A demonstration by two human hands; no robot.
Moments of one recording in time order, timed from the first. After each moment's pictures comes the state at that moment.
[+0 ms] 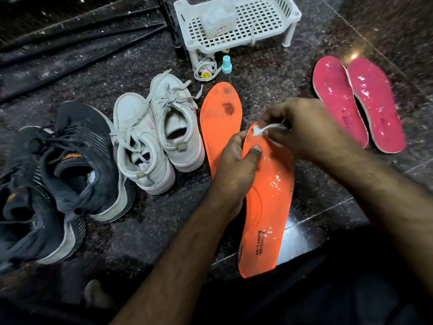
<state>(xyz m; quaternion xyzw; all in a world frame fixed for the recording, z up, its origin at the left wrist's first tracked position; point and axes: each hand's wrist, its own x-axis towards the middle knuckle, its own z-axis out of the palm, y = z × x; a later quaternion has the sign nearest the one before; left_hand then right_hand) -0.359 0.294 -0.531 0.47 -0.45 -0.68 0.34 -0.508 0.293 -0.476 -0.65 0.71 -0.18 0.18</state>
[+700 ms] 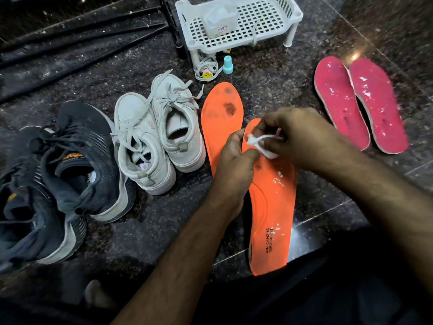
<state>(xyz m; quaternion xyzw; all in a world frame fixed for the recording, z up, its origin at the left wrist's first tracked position) -0.359 0.292 -0.525 0.47 -0.40 -0.71 0.34 -0.497 0.300 -0.471 -0.67 0.69 -0.14 0.21</state>
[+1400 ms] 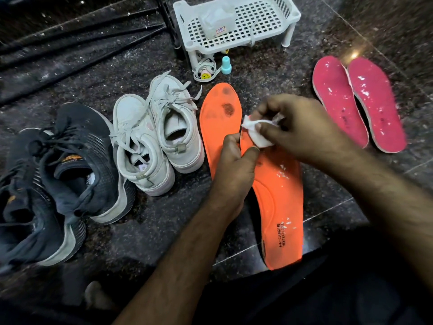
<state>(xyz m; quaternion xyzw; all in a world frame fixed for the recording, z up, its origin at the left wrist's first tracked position) -0.360 0.295 -0.528 0.50 -0.42 -0.68 0.33 -0.499 0.295 -0.467 -0.65 0.68 -0.25 0.21</state>
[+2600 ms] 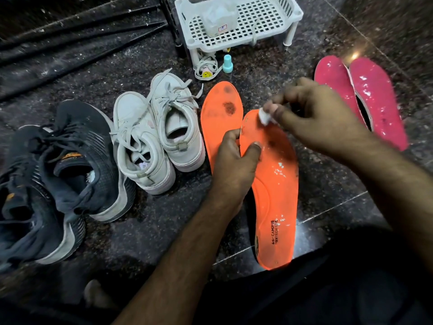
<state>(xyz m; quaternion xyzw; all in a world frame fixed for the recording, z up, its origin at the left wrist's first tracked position) -0.358 0.288 -0.543 0.50 -0.47 -0.63 0.37 -0.513 0.294 -0.462 -0.62 0.70 -0.27 0.22</state>
